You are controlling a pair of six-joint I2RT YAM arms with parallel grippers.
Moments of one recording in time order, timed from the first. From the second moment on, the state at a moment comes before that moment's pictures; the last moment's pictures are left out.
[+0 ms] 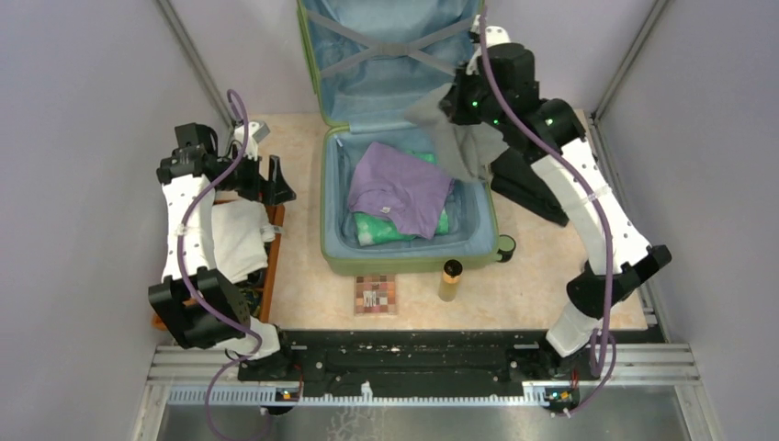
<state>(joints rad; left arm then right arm) 0.29 1.48 1.48 -1.04 0.78 0.51 0.52 1.68 2.11 -0.81 0.12 0.34</state>
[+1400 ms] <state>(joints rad) -0.24 1.93 1.59 -0.69 0.71 0.22 0.45 1.79 1.41 -0.44 0.12 0.54</state>
